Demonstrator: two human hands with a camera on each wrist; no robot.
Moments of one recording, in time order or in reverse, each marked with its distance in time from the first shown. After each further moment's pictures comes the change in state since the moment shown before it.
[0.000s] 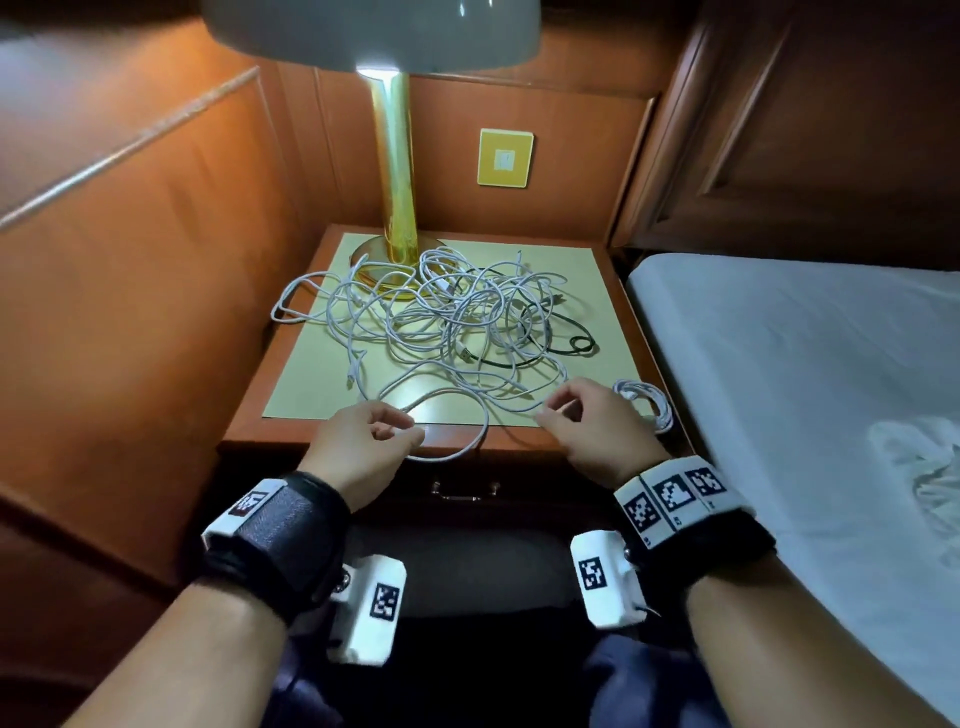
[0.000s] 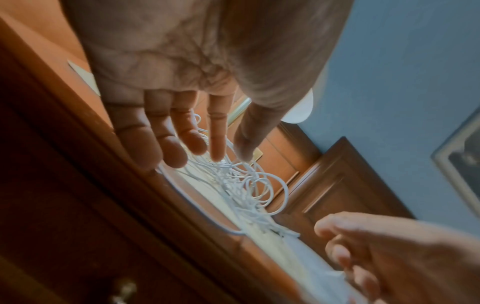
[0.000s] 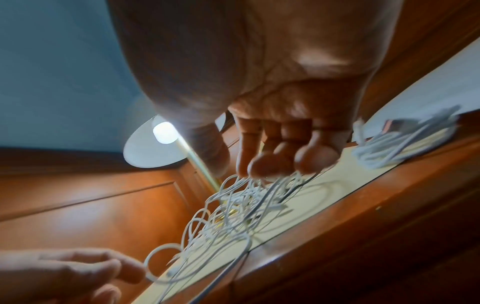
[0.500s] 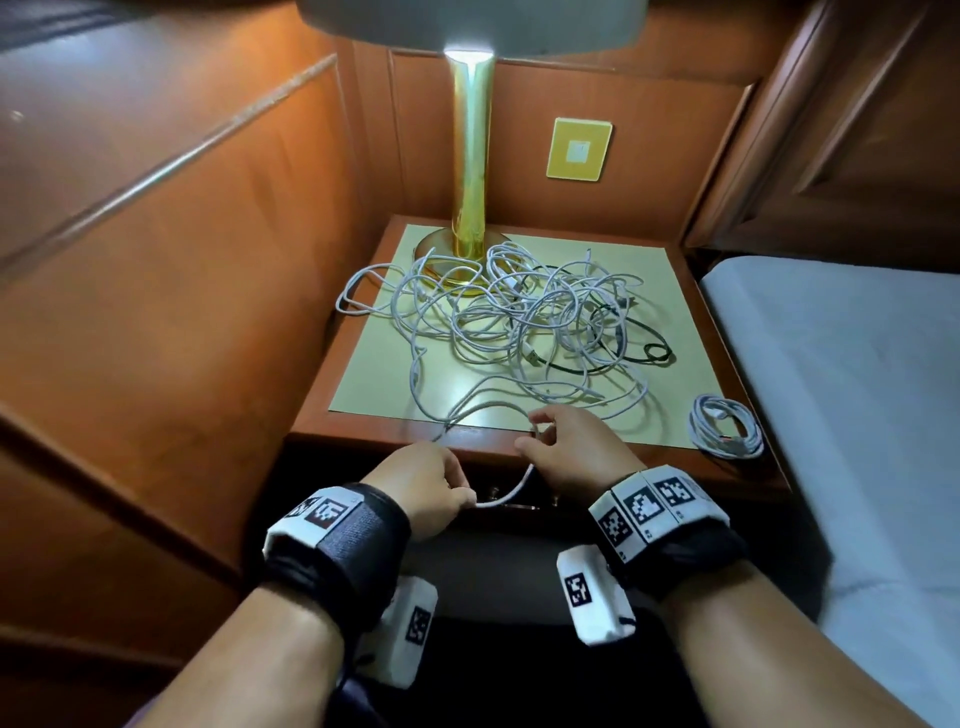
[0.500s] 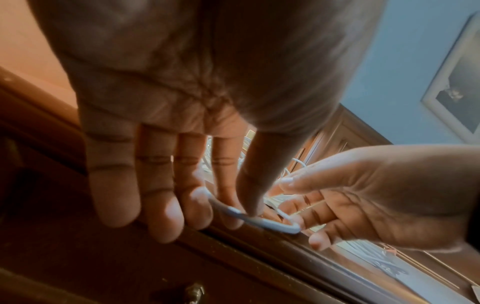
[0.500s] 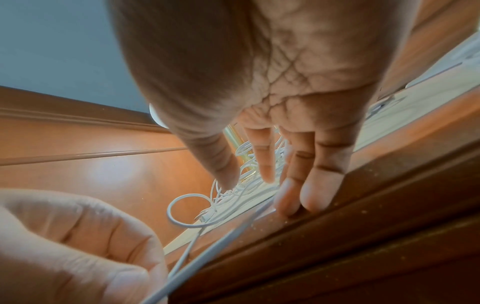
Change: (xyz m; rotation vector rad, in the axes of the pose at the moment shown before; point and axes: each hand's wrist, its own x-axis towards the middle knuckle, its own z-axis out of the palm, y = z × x) left_hand 0.000 -0.014 -0.010 0.448 -0.313 0.003; right_hand 0.027 -0.041 0.073 -0.141 -0.228 -0.029
